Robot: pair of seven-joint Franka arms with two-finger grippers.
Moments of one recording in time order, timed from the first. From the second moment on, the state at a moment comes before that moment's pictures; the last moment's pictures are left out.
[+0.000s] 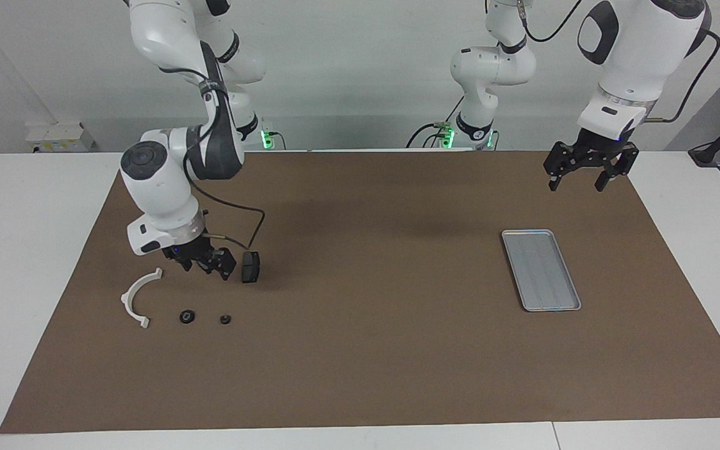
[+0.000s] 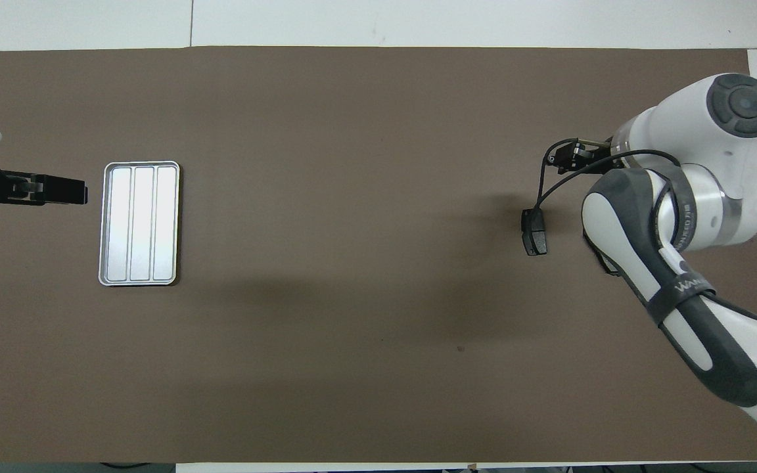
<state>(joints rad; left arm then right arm) -0.11 -0.09 0.03 -1.78 0.02 1.83 0.03 0.02 0.32 0.06 -1.82 -0.06 2.19 0.41</state>
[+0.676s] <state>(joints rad) -0.11 -0.09 0.03 -1.78 0.02 1.85 0.03 0.05 0.61 0.05 -1.59 -0.11 2.21 0.58</state>
